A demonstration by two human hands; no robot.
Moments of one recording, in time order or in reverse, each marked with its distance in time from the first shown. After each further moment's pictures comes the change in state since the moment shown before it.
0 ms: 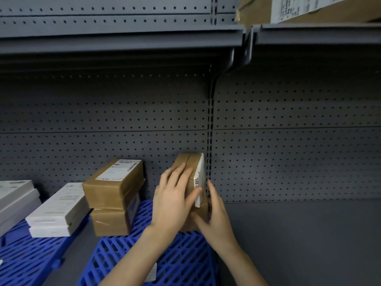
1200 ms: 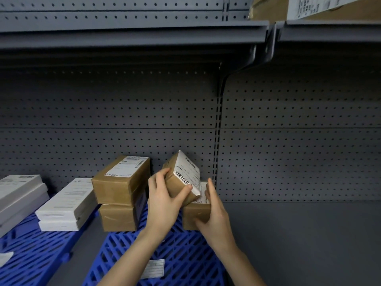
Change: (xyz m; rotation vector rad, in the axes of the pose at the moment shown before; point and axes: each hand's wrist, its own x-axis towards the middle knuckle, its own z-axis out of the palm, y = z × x) left_hand -0.013 -0.030 -0.009 -0.484 0.008 -0.381; right_hand 0.000 0.001 0.022 -0.088 0.024 -0.052
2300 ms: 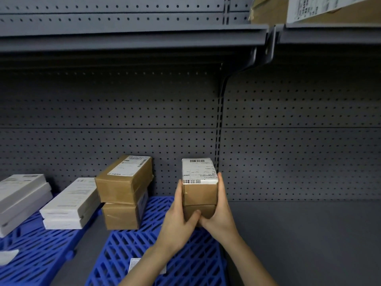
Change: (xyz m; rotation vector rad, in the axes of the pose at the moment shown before) left_hand -0.038 -0.017 0.016 -0.106 -0.376 -0.023; right_hand 0.007 -0.001 -0.008 0.197 -0.025 0.047
